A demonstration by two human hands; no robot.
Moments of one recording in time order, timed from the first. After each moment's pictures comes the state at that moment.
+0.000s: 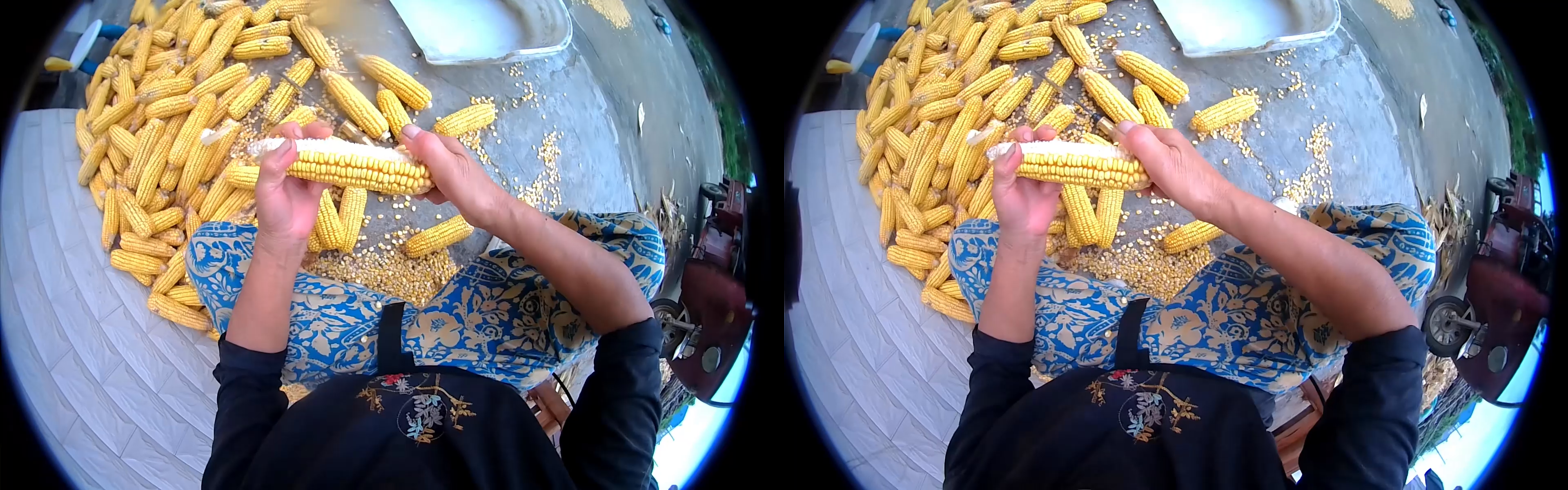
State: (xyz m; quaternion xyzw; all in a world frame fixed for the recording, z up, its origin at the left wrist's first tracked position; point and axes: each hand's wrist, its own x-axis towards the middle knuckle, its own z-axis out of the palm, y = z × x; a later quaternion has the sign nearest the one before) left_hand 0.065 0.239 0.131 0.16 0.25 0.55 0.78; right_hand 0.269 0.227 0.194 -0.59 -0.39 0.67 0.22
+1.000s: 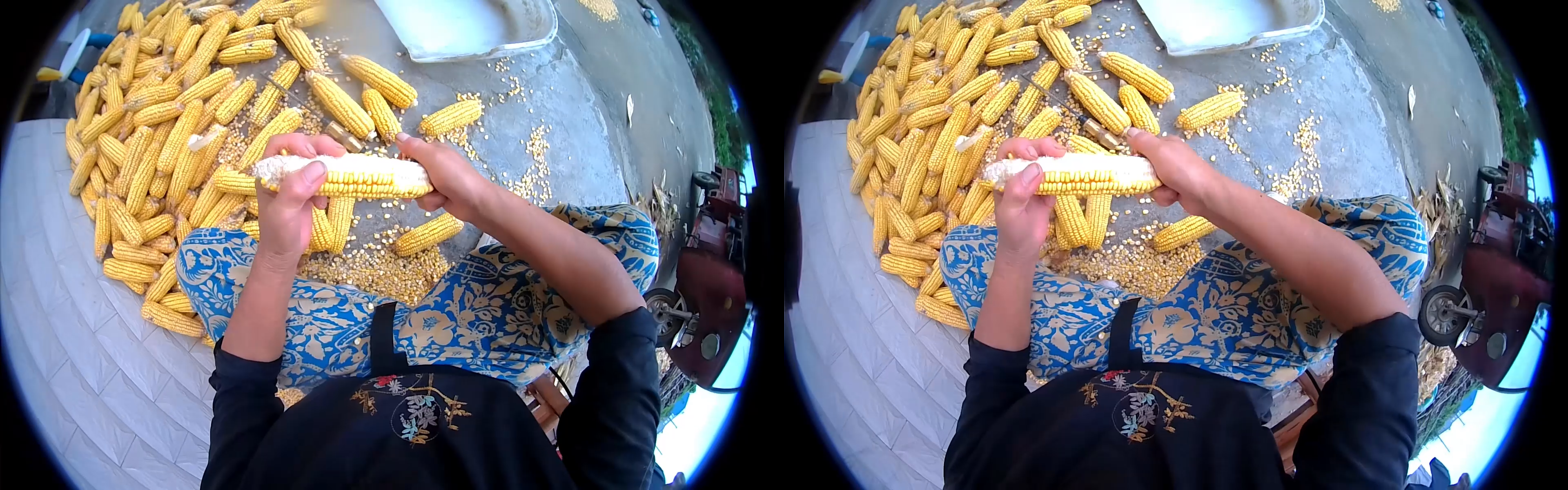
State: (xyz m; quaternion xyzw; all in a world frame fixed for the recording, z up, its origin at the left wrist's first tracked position) left_hand 0.084 0.225 0.145 0.35 0.33 0.53 0.70; right_hand 0.282 0.226 0.159 -0.63 -0.27 0.70 0.20
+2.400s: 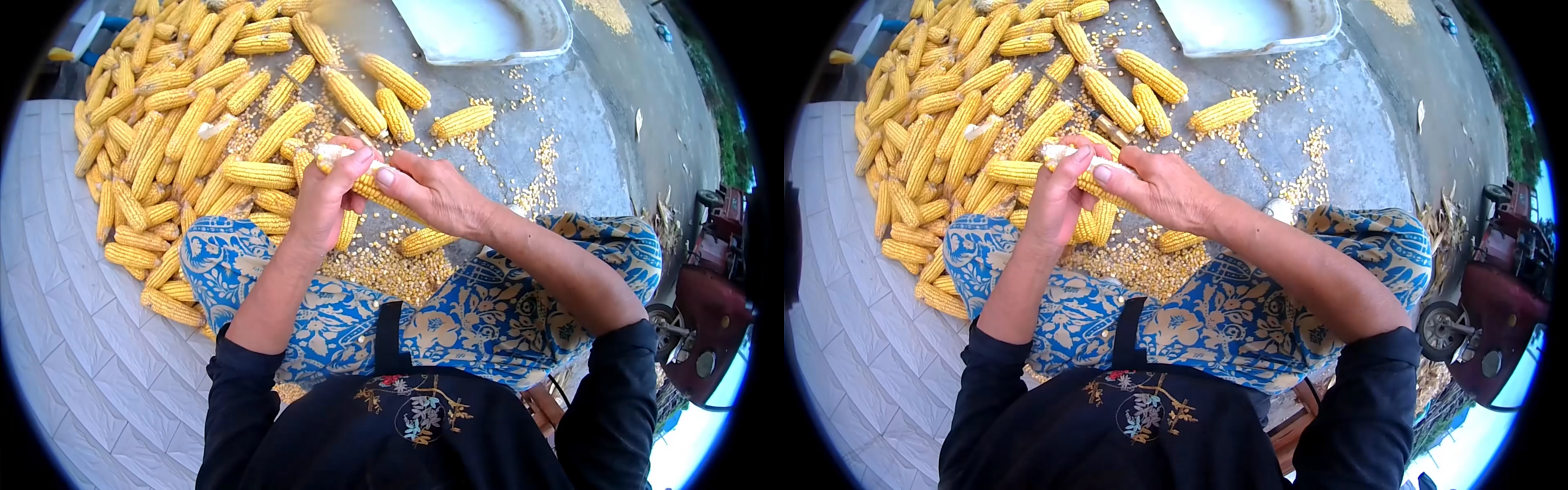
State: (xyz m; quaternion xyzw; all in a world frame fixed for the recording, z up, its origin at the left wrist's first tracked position) left_hand 0.098 0.220 0.142 0.28 0.44 0.39 0.76; right_hand 0.270 0.219 0.177 -0.55 -0.63 0.54 0.08
